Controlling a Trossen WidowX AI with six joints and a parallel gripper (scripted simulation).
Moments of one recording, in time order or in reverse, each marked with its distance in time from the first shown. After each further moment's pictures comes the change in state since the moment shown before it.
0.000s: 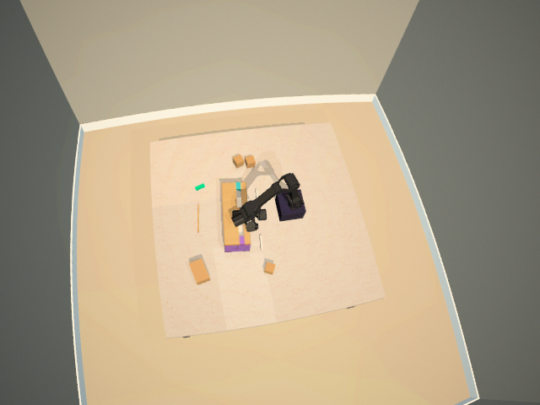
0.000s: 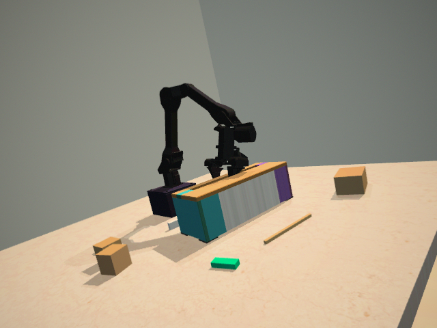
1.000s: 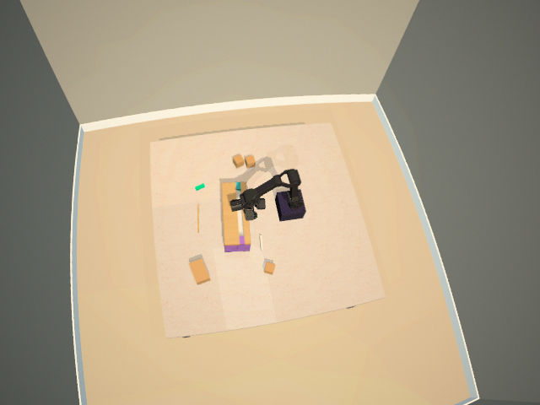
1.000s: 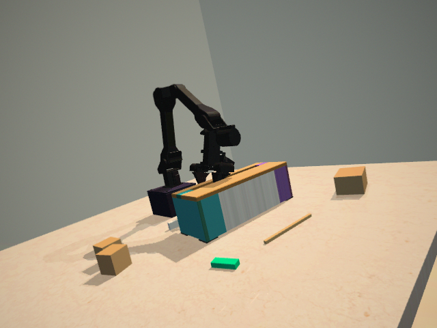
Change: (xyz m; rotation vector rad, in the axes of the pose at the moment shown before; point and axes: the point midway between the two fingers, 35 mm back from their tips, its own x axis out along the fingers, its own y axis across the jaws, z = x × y) arm 0.024 0.000 -0.063 -0.001 0.005 0.005
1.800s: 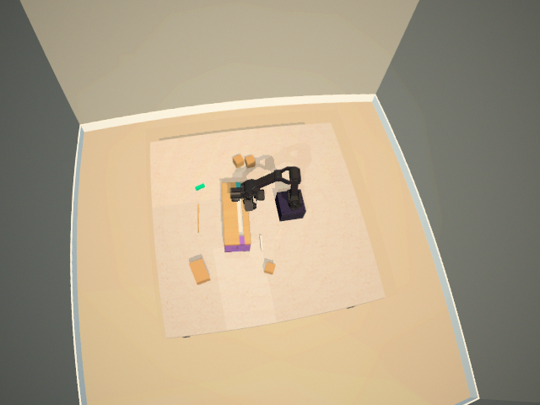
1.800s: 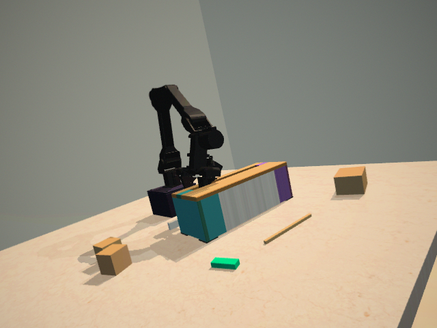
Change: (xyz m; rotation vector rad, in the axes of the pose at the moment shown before) arm 0.017 0.000 -0.054 0.002 0.006 -0.003
